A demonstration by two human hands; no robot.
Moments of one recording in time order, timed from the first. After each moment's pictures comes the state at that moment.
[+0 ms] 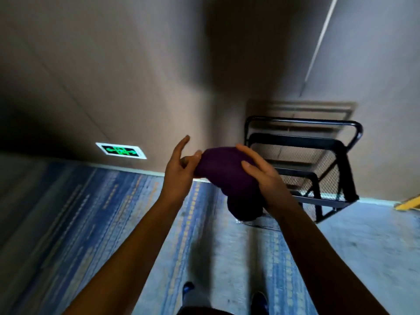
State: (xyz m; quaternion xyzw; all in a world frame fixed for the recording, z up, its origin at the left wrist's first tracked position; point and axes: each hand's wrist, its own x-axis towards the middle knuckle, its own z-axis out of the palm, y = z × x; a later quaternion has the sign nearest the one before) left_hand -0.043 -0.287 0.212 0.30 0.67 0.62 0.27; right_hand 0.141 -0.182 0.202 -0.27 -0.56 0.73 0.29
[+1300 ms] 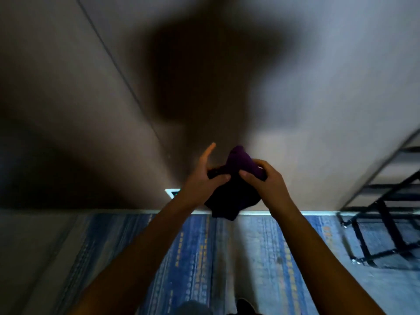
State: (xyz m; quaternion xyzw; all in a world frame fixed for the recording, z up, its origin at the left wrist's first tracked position) left_hand -0.694 -0.355 0.221 0.45 0.65 0.47 0.38; right_hand -0.517 -0.273 0.175 -0.40 -0.61 0.58 0.37
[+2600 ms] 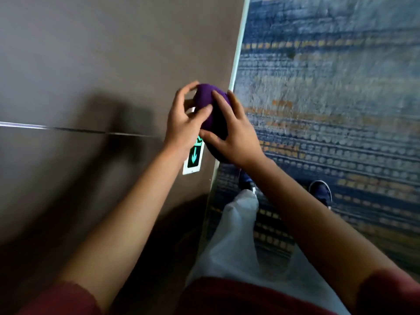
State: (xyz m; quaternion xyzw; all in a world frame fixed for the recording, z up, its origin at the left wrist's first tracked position) left_hand -0.992 -0.319 -0.031 0.73 0.45 0.11 0.51; right_hand -0.935 -0.441 -0.093 -0.75 -0.31 0.26 0.53
